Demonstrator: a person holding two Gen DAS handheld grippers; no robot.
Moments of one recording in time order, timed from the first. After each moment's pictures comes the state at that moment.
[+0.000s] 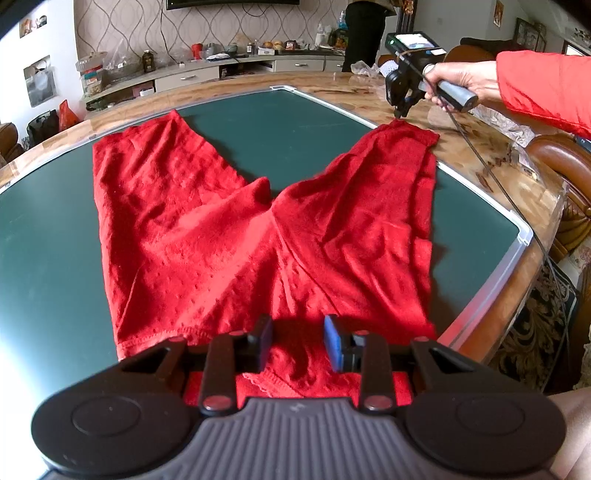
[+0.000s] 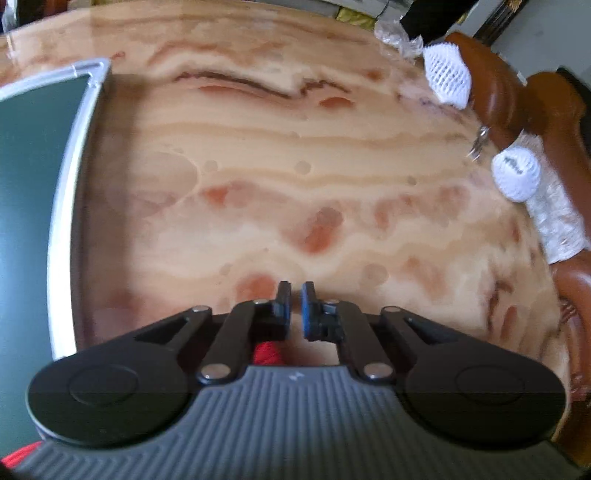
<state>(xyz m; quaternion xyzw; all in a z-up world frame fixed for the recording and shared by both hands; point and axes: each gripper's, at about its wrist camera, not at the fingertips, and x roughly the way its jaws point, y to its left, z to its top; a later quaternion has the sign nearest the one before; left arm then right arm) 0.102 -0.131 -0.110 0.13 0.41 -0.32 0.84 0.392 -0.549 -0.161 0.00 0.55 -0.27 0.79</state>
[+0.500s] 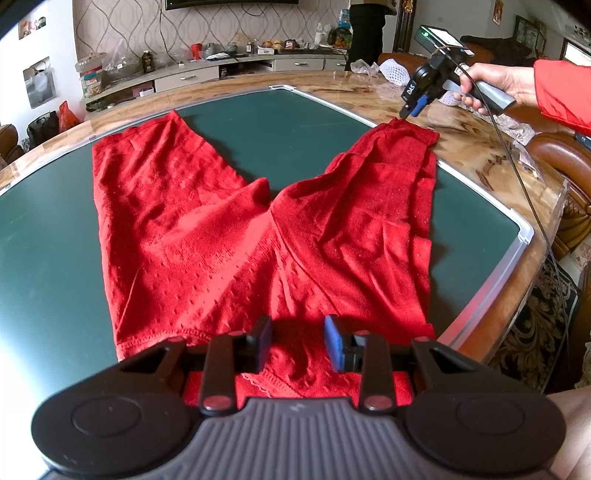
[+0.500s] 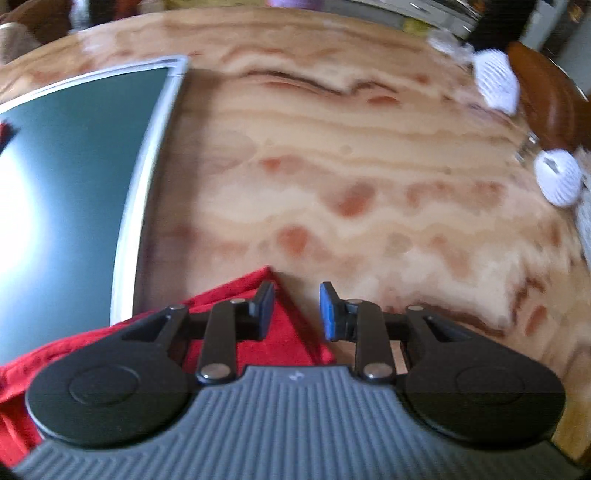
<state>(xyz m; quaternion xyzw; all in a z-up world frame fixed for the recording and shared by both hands) 0.103 -0.133 -0.110 0.13 0.42 -0.32 0.84 0.345 -0.543 -0.141 0.01 0.54 -0.14 0.83</state>
